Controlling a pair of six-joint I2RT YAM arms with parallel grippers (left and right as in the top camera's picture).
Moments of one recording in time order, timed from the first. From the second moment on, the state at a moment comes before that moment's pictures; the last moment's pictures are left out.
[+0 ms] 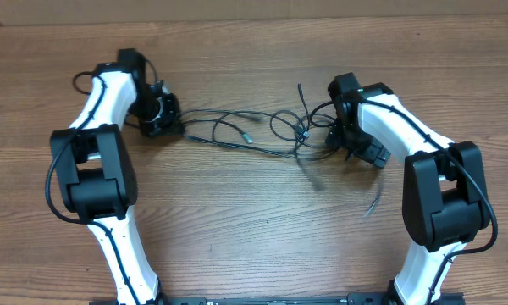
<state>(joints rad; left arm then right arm) 0.10 2.25 1.73 -1.06 0.40 -0.23 0.25 2.00 1.39 -1.02 0.27 0.84</state>
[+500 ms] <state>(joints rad) 0.08 2.25 1.73 -1.05 0.38 -0.18 0.25 2.00 1.38 -0.94 0.21 0.75</state>
